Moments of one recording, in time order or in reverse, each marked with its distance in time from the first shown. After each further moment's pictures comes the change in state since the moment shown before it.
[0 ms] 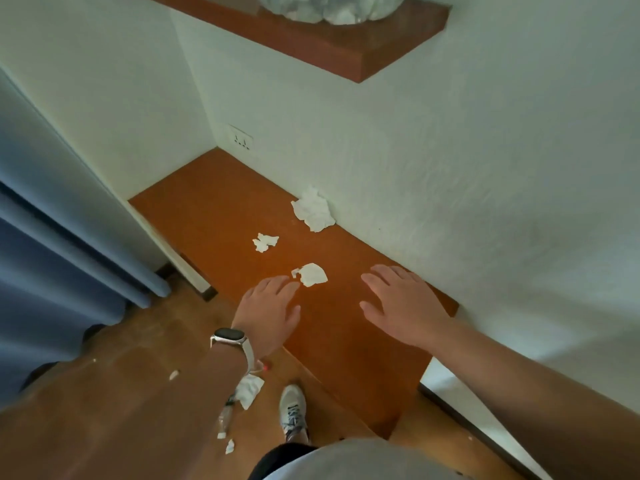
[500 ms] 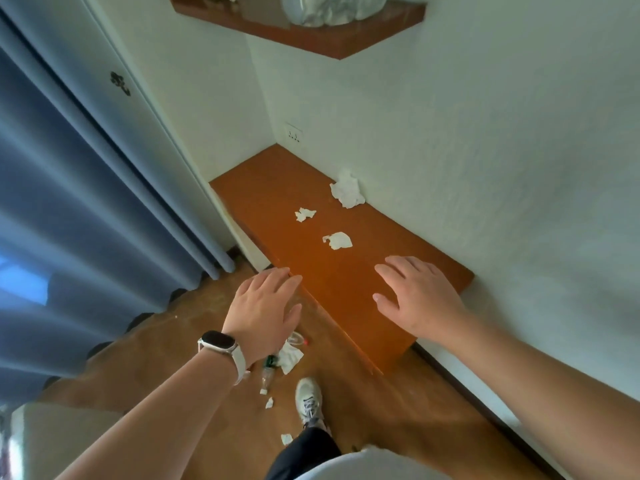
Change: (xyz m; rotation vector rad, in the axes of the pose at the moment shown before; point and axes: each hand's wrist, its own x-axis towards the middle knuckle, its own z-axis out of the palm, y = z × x) left_hand -0.185 0.075 -0.039 0.181 0.165 -0.118; right_hand -0.131 0.012 0.000 0.018 0.119 -0.228
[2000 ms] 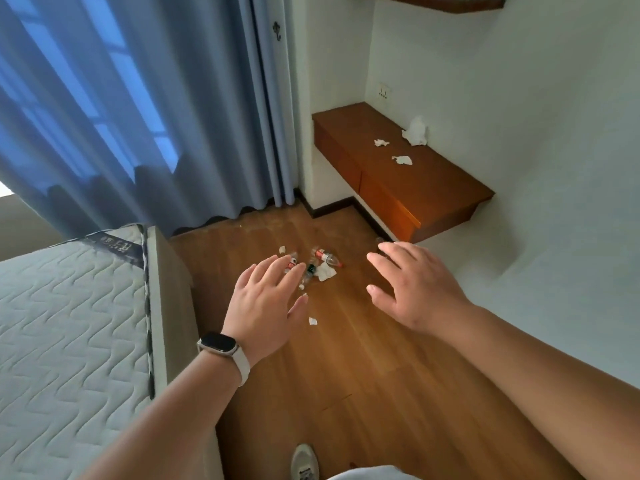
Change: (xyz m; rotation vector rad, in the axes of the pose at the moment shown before) left_hand -0.583 0.054 -0.004 -0.103 0.296 -0.216; right_hand -0.440 -0.282 0.024 -0.103 0.256 -0.355
